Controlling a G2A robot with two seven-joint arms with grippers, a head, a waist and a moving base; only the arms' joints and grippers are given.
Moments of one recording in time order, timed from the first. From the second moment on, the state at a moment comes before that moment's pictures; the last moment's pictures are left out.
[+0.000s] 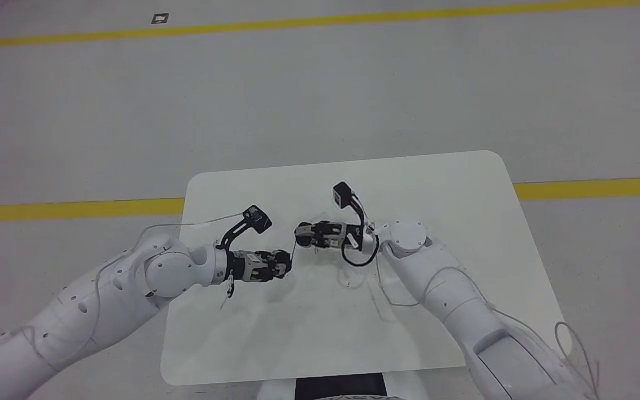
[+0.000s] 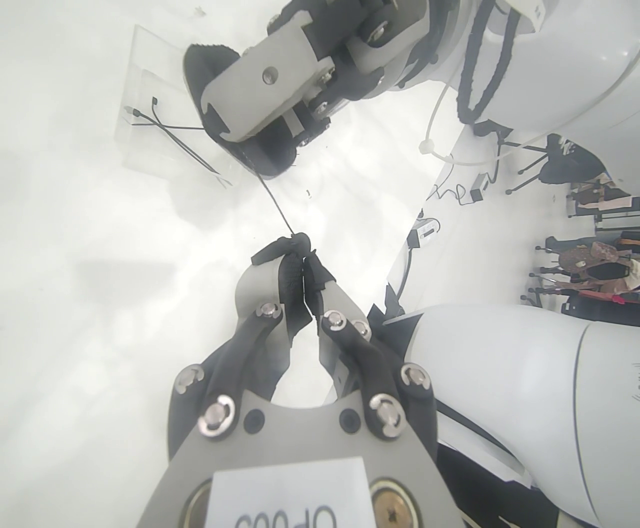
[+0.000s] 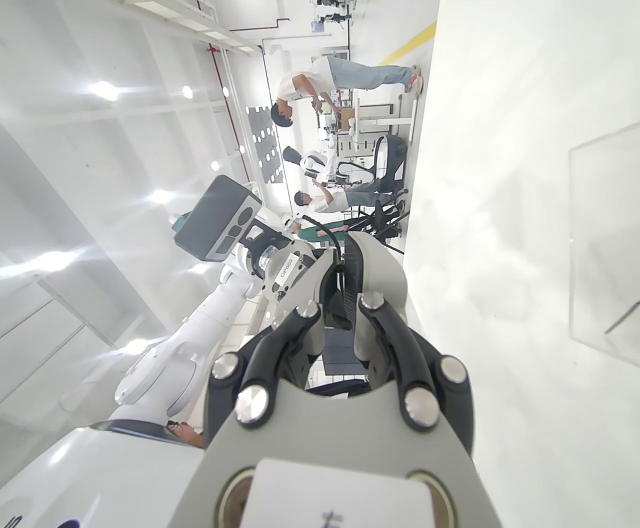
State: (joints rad) left arm 0.86 -0.55 -0.43 -1.74 0.04 -0.34 -0.59; right arm -1.00 -1.49 0.99 -0.84 0.29 -0.34 1.02
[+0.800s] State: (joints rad) left arm 0.86 -0.55 -0.43 -1.74 0.04 -0.34 -0.59; right arm -1.04 -1.47 1.04 -0.92 0.27 -0.34 0.98
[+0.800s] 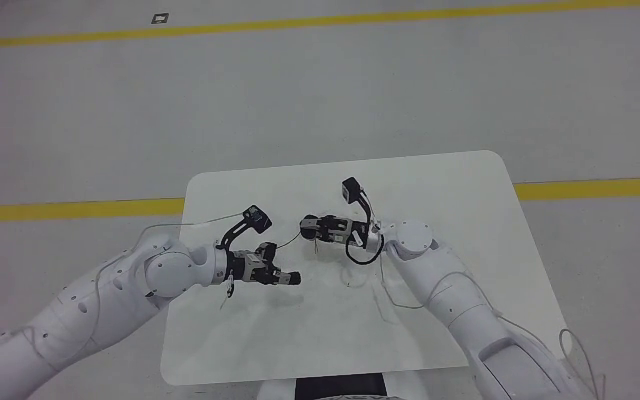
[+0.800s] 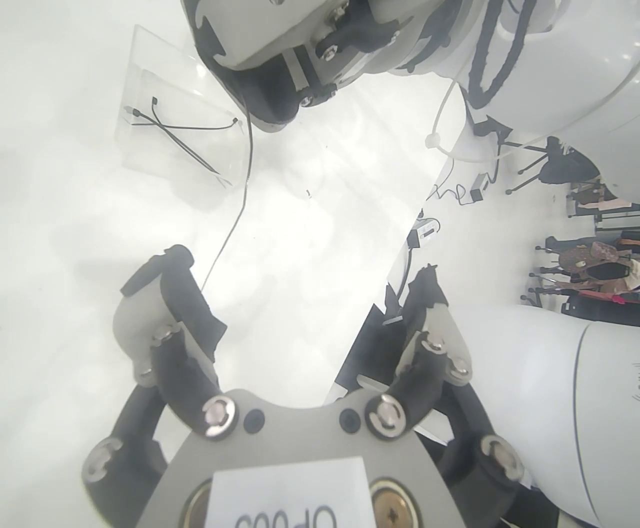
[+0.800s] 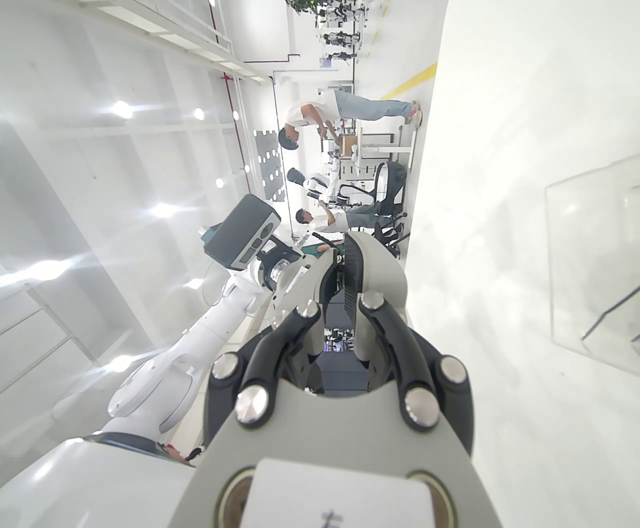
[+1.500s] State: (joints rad) left arm 0.96 -0.52 -0.46 -1.73 0.56 -0.34 -0.19; right arm -1.10 -1.44 1.09 -1.03 0.27 -0.19 0.88
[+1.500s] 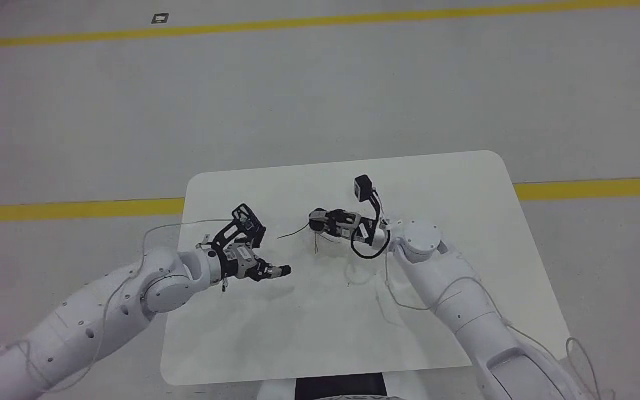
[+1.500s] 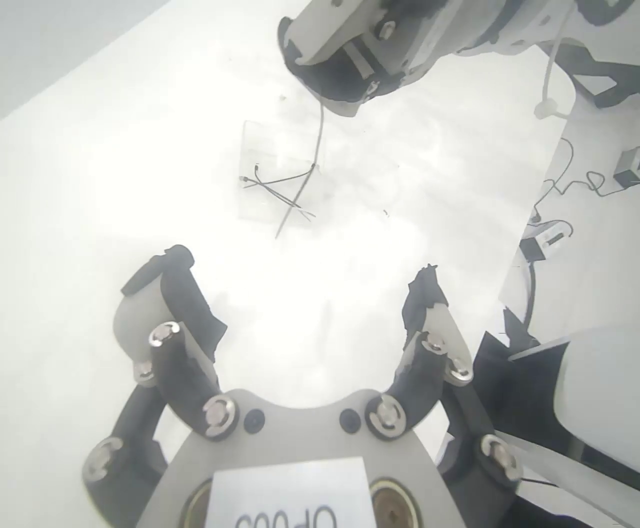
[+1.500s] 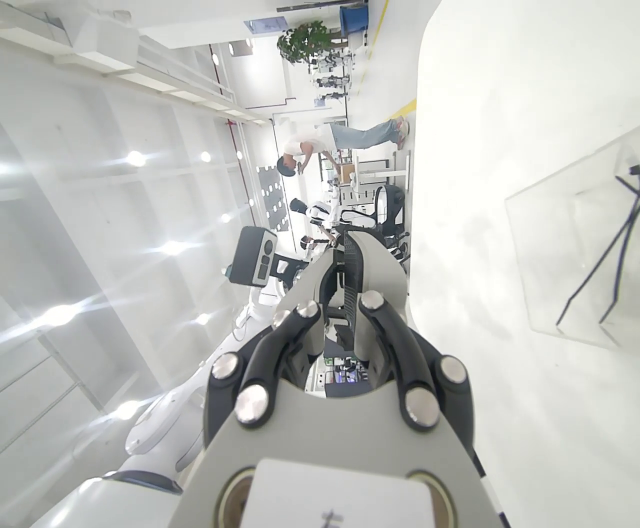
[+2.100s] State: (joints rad) left arm 0.98 -0.54 -0.38 -1.67 0.72 -0.34 0.13; right arm -1.10 -1.44 1.07 -1.01 0.33 -0.20 0.90
